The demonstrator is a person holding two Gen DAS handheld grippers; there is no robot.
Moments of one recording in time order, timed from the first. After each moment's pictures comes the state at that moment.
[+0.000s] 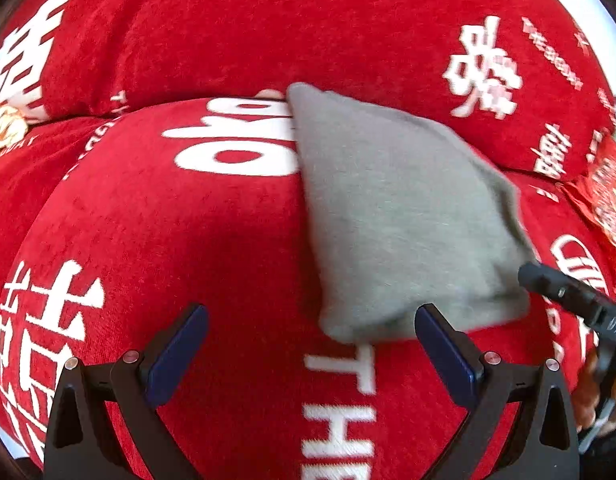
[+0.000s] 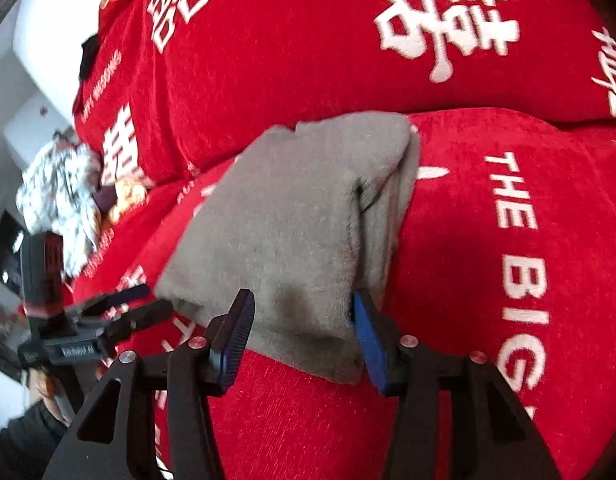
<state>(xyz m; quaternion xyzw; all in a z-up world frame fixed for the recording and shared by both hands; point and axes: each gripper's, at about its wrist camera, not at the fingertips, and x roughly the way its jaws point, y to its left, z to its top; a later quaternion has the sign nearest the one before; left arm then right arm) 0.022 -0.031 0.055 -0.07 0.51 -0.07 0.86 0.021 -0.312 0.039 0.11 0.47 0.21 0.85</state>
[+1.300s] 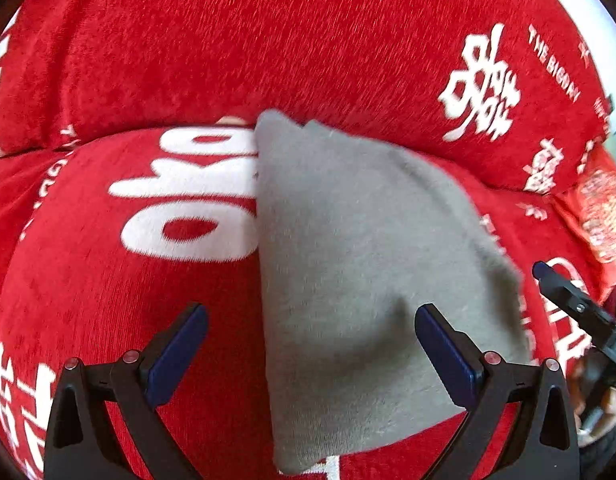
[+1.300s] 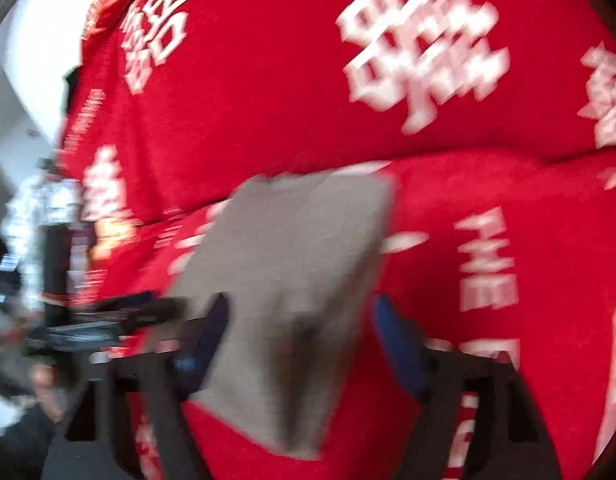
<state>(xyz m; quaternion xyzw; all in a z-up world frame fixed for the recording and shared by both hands) 0.099 -0.048 0.075 -0.09 0.52 -0.14 0.84 0.055 -0.345 0.070 0.15 0.41 0.16 0.88</state>
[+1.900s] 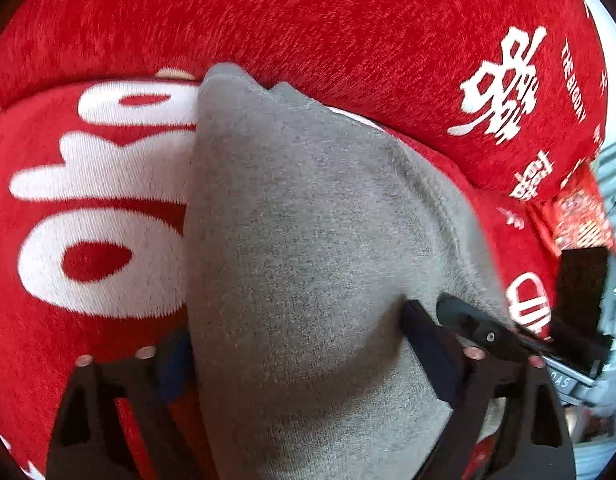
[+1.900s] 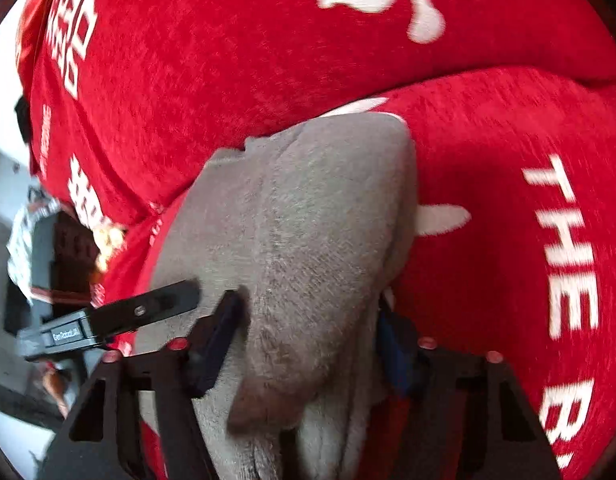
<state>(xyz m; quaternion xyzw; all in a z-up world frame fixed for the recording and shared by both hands) 0.171 -0.071 0.027 -0.15 0.59 -0.19 0.77 0.135 -0.314 0.002 0.22 0.53 0.19 0.79</state>
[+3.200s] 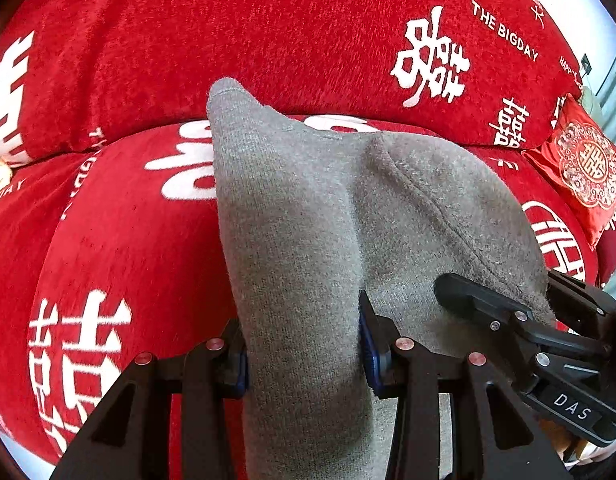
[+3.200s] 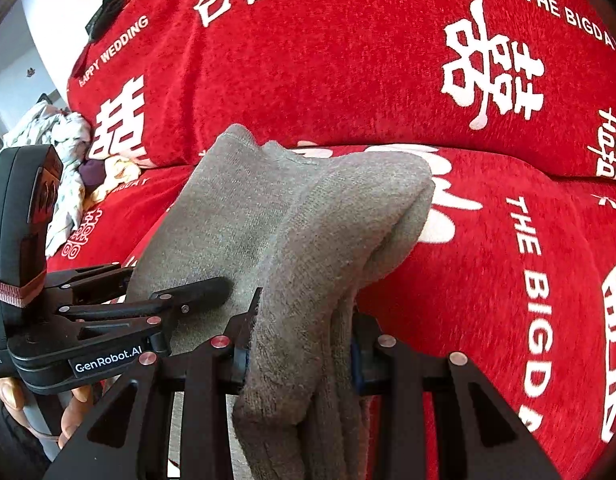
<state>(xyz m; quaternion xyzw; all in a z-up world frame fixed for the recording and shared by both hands) -0.003 -0.032 0.113 -0.03 0.52 -0.15 0.84 -0.034 -0.213 0.109 0.06 0.46 0.18 0.87</state>
